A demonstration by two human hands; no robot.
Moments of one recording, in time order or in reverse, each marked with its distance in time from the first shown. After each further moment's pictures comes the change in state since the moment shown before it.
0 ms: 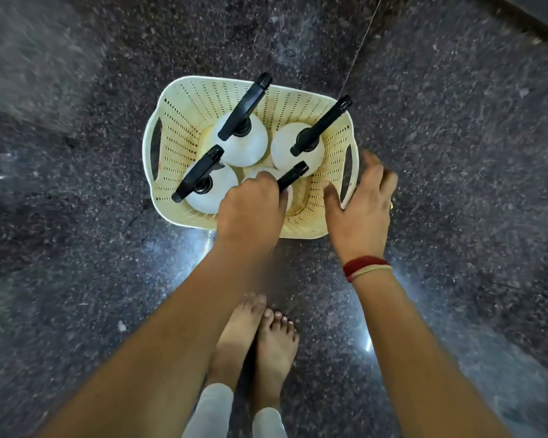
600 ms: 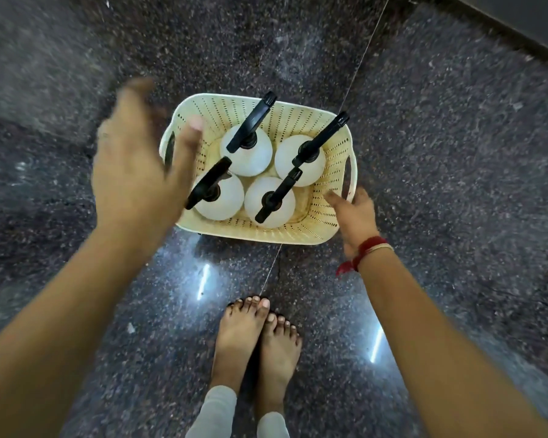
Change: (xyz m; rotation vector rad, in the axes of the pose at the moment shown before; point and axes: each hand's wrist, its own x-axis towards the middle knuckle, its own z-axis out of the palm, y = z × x) left_hand 0.014 -0.108 -0.065 -0.388 0.637 0.002; right_hand 0.023 0.013 0.018 0.624 -0.279 0.602
